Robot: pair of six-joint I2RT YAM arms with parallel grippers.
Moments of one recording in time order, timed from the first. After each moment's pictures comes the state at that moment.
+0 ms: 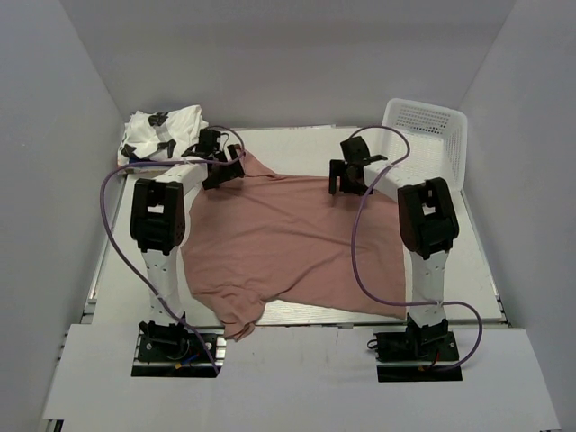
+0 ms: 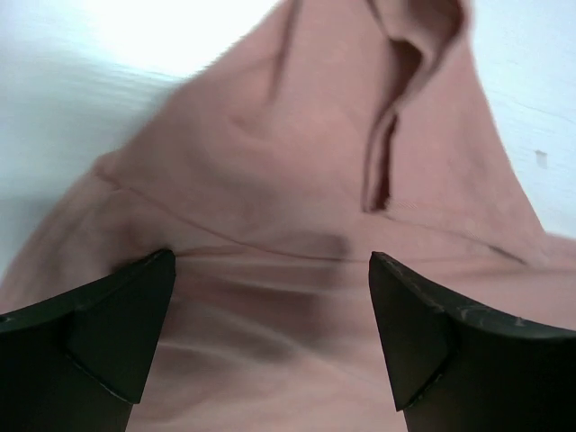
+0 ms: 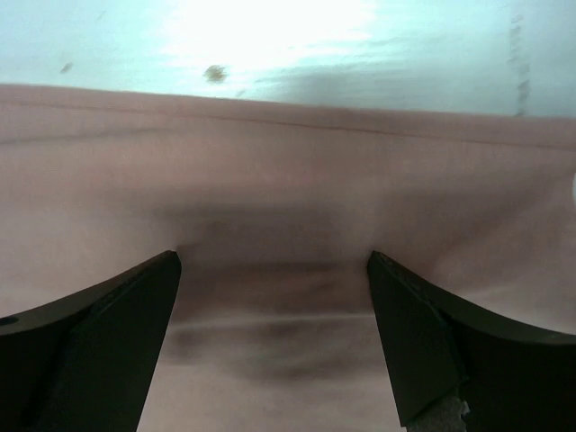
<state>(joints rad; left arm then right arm) -0.17 2.18 1.63 -0.36 0.01 -0.45 0.35 2.13 1.56 -0.44 0.13 0.28</state>
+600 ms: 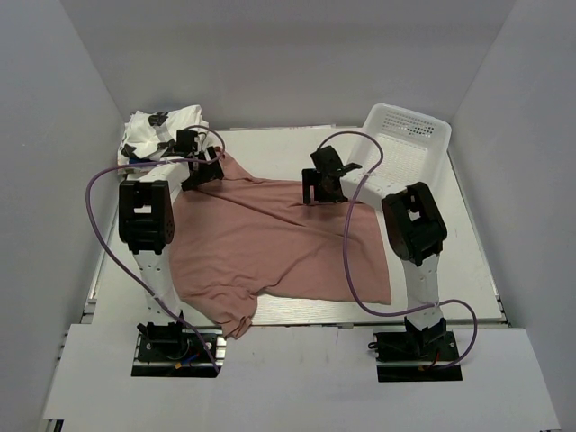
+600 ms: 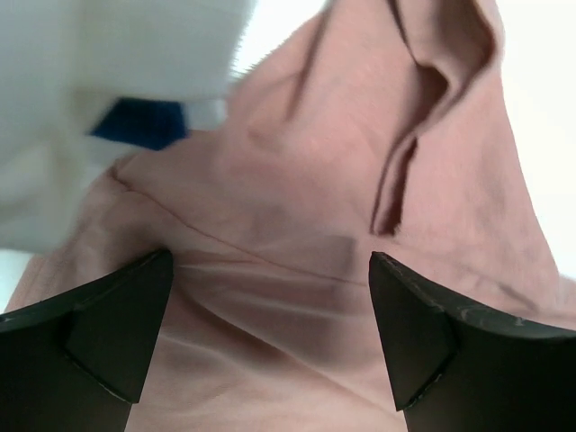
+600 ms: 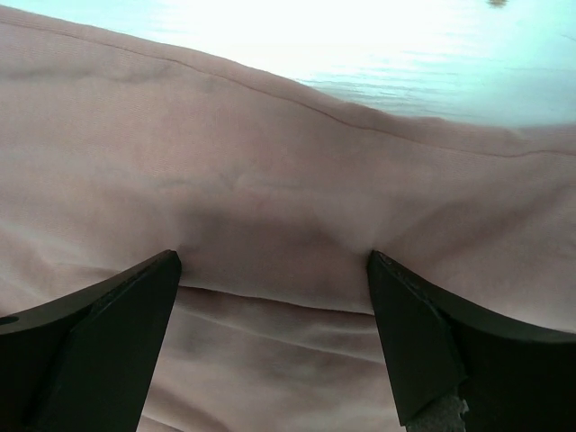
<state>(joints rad) -0.03 2.14 1.58 -0.37 -0.01 -0.36 0.54 2.10 1.52 -0.41 0.13 0.35</state>
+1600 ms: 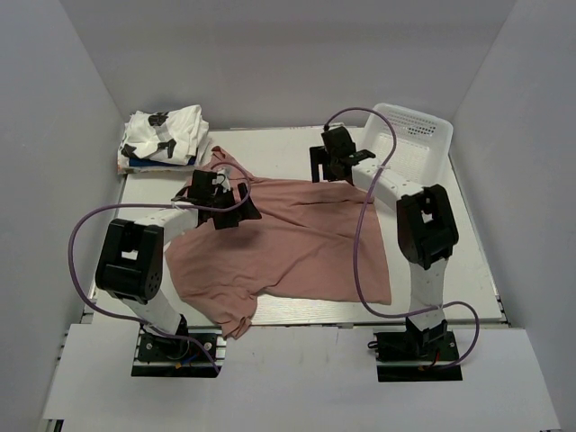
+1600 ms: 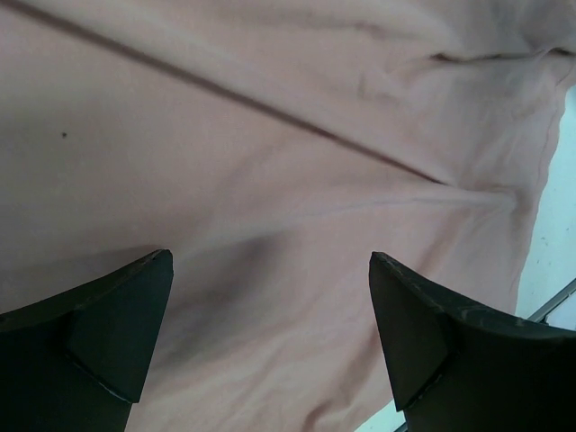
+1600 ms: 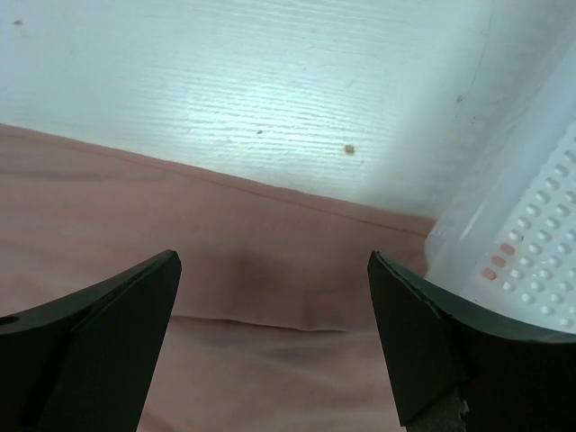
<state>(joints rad) -0.22 1.66 0.93 -0.14 0.41 -0.46 0.49 2.00 1.58 -0.37 0.22 0.20</state>
